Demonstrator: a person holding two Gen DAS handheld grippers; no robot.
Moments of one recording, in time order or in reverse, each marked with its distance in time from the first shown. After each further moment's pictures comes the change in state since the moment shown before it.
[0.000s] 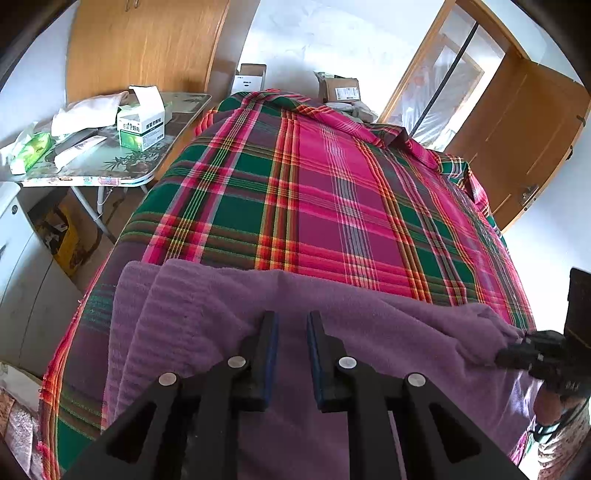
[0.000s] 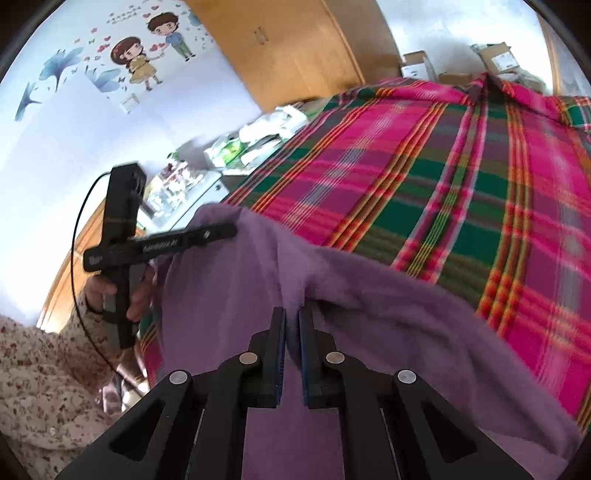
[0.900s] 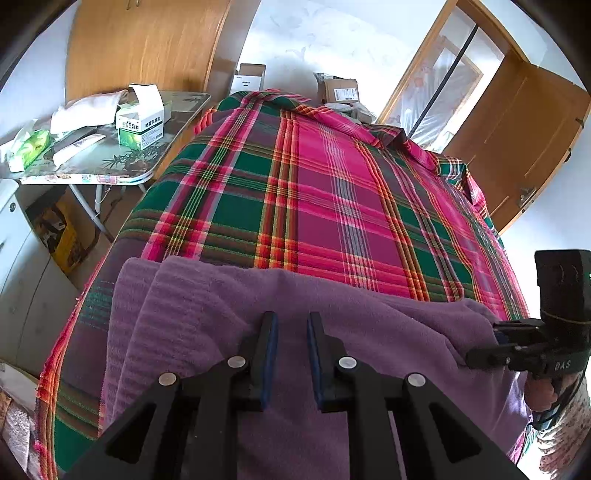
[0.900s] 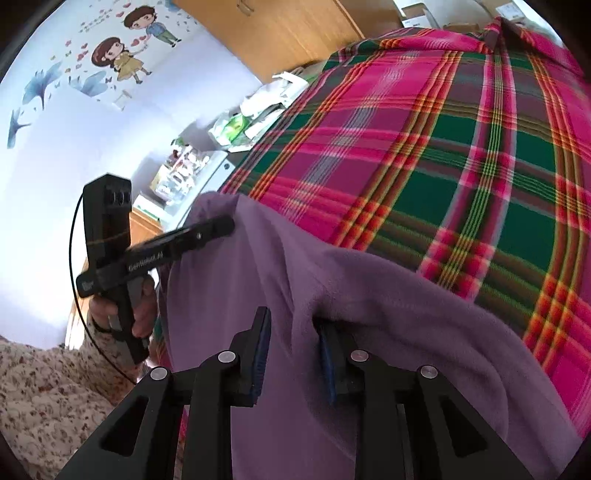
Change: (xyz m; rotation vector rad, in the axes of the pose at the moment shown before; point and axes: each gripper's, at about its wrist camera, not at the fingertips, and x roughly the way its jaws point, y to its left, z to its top) left arm 0.000 0.003 -0.001 -0.009 -0.003 -0.016; right arm 0.045 -0.020 0.030 0.102 0.129 0.117
